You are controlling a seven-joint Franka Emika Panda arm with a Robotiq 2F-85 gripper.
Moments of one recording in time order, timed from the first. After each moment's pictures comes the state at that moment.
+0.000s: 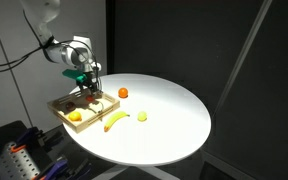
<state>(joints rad) 0.25 0.45 0.10 -2.20 -0.09 2.65 0.26</state>
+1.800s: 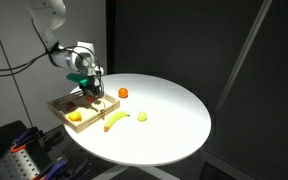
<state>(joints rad) 0.28 0.55 0.06 -2.12 -0.09 2.65 0.26</state>
